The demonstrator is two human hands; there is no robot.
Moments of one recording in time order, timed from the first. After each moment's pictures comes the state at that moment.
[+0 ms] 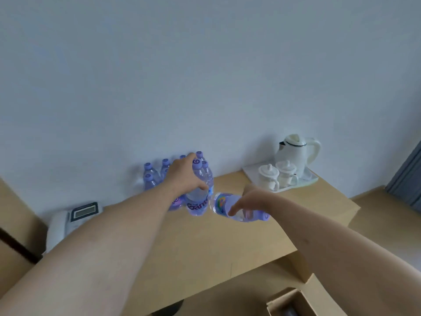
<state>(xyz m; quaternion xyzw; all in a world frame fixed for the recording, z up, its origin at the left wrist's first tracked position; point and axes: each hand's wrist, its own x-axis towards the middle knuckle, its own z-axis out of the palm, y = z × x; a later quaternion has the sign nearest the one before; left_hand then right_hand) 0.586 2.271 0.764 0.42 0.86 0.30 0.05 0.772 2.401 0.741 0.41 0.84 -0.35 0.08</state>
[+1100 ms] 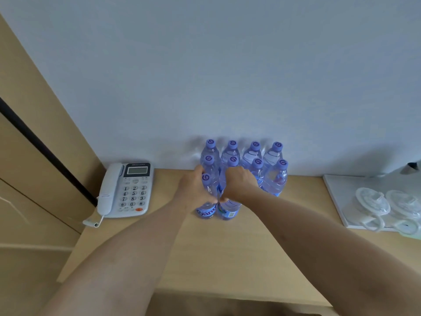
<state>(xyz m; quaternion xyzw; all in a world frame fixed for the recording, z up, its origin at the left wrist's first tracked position) 0.450 2.204 0.638 0.23 0.90 0.35 0.09 0.507 2.348 0.672 0.18 0.97 -0.12 0.10</state>
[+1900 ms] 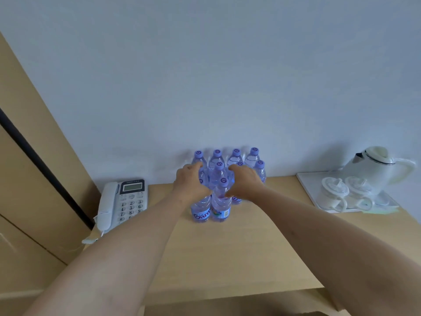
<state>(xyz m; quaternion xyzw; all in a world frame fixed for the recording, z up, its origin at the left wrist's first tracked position) 0.478 2.196 0.696 0.29 0.91 0.29 0.05 0.581 2.351 0.716 0.22 0.96 -0.17 -0.02</state>
